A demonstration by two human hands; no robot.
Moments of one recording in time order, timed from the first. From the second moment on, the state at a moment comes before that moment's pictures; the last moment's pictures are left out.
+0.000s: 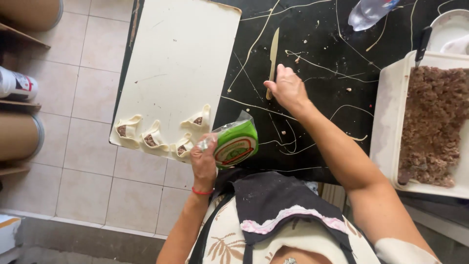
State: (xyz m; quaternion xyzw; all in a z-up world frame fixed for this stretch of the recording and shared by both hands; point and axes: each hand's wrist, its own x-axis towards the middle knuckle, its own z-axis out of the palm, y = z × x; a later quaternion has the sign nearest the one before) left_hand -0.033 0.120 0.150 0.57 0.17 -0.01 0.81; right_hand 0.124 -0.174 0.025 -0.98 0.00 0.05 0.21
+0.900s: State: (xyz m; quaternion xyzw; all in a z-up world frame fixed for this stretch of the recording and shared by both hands) left_hand 0.061 0.009 0.103 0.85 -0.14 0.21 0.47; right_hand -0.134 -0.174 0.166 -0.81 0.20 0.04 0.54
